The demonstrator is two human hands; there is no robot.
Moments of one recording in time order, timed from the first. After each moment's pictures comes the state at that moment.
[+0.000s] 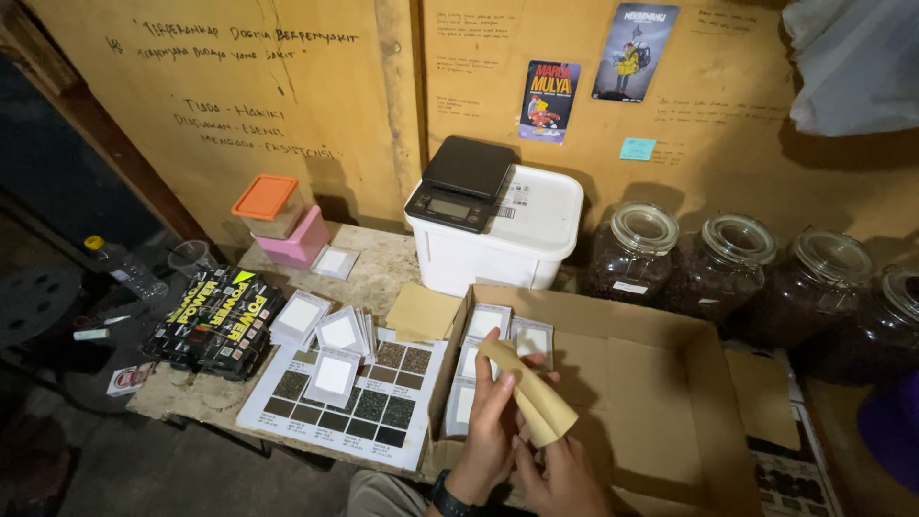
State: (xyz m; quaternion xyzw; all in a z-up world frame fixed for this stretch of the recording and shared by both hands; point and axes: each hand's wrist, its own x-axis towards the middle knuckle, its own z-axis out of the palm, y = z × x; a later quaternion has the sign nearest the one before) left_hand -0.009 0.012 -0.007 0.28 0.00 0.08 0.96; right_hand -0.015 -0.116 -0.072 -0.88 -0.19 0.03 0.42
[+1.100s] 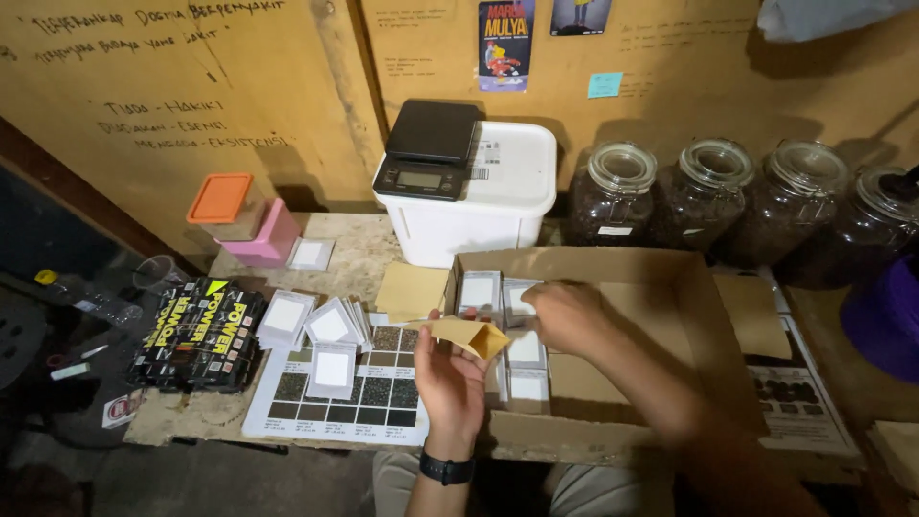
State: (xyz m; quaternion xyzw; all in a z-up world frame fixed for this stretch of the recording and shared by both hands) left_hand -0.003 0.066 -0.016 0.15 0.15 0.14 0.97; right_hand 0.112 -0.088 0.016 -0.96 -0.25 0.10 0.03
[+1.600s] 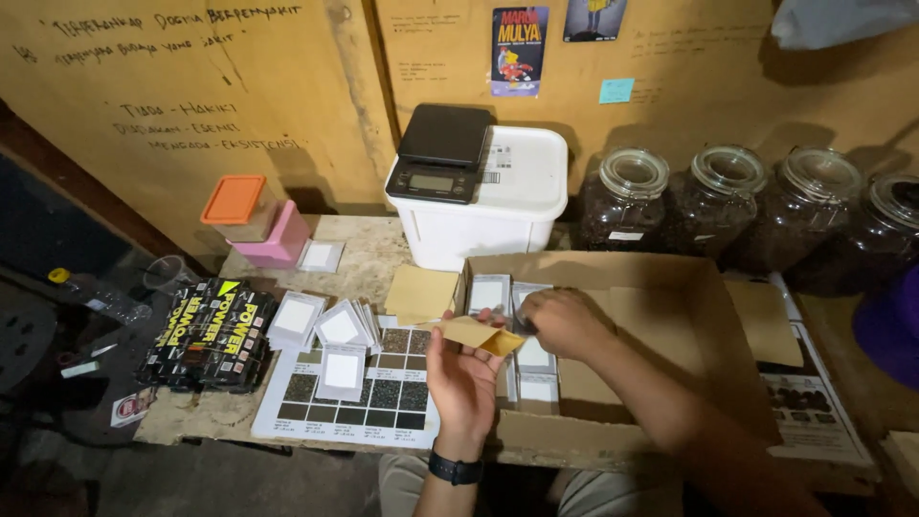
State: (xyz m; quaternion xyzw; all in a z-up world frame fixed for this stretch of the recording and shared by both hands) left_hand 0.003 0.069 -0.026 0.14 0.09 0.13 0.98; right_hand 0.149 -0.094 -0.075 -0.89 -0.45 -0.02 0.00
